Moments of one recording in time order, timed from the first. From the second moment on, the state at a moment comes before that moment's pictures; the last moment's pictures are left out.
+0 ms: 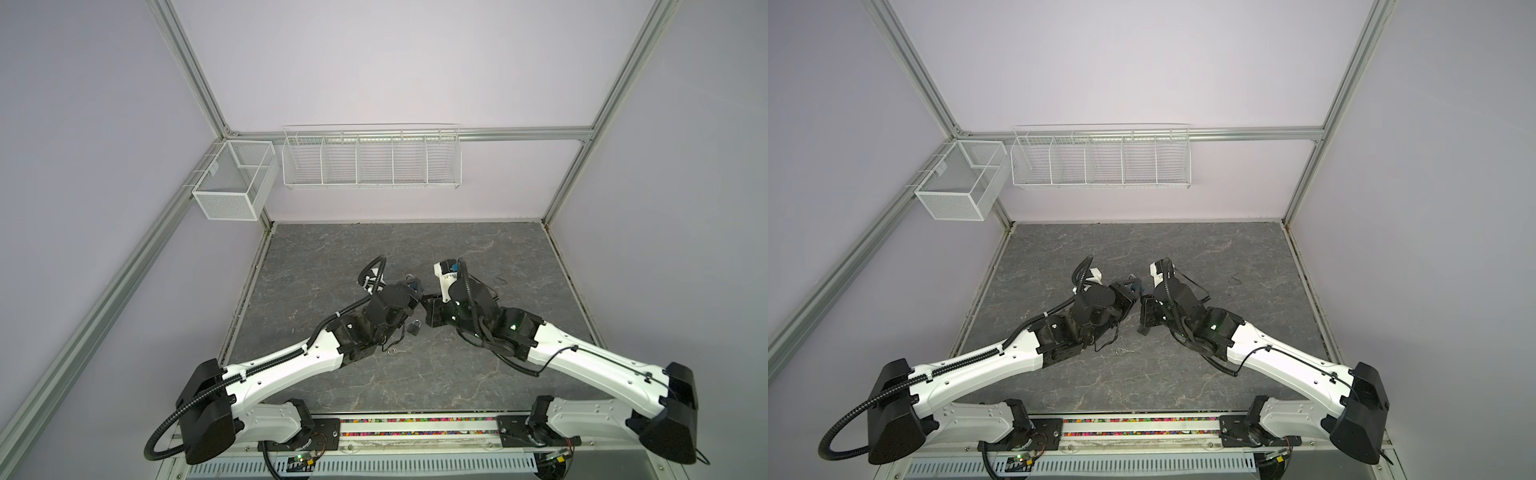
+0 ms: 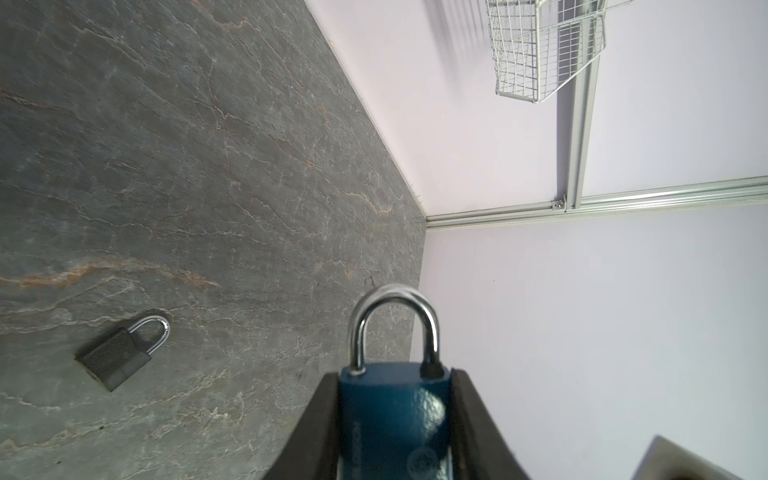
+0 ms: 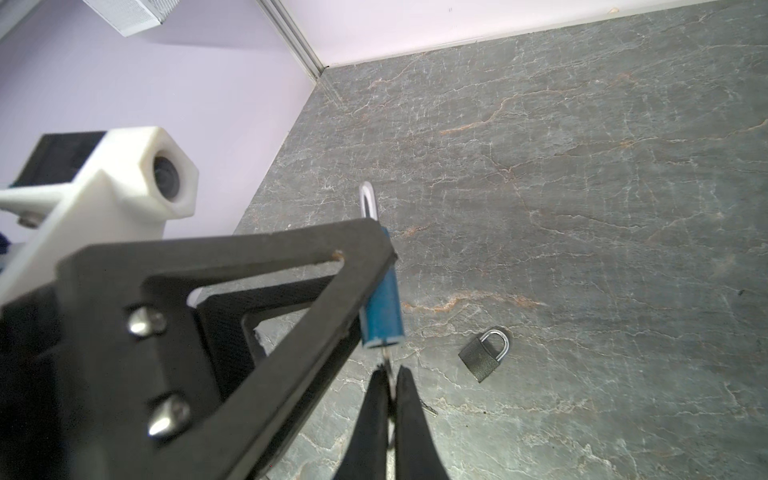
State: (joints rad) left arm -1.05 1.26 0.93 -0.04 -0.41 -1.46; right arm 0.97 1.20 1.01 -0.33 0.17 0.66
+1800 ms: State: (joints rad) left arm -1.06 1.07 0.80 0.33 -0.35 -1.17; right arm 0.88 1.05 0.91 0.00 -0.16 0.84
